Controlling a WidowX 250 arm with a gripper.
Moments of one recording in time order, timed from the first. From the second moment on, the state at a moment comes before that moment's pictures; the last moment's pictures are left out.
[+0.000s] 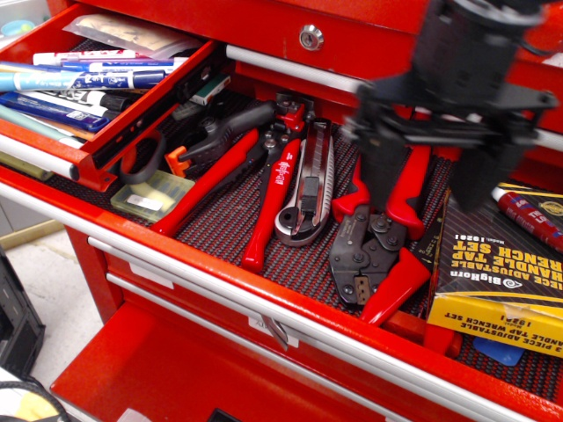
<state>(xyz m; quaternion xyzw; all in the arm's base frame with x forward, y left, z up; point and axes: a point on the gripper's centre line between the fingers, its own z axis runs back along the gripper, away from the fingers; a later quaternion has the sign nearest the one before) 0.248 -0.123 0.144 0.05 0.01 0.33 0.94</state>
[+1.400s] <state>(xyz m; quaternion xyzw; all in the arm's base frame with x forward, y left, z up) 0.320 -0.192 0.088 0.06 -0.05 0.42 0.90</state>
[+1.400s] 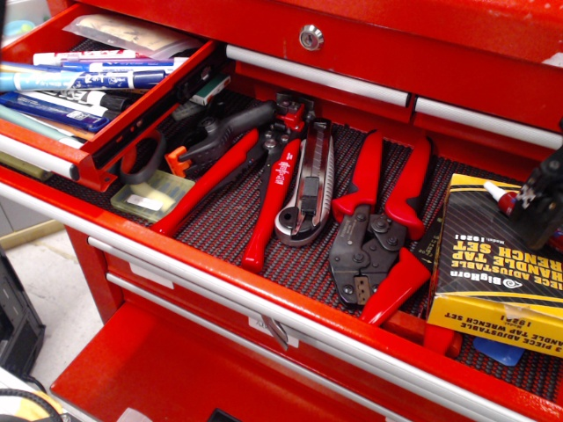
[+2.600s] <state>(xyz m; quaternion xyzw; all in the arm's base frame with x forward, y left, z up) 0.284 -0.107 0.101 0.15 -0.09 0.38 0.91</state>
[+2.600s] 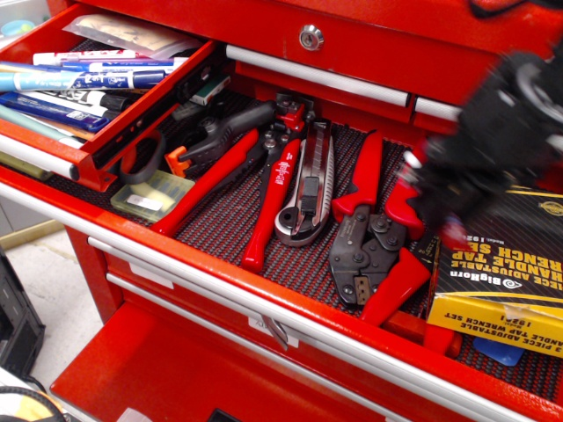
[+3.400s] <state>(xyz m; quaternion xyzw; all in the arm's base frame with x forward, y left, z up) 0.276 0.086 0.188 0.16 -0.14 0.19 0.96</state>
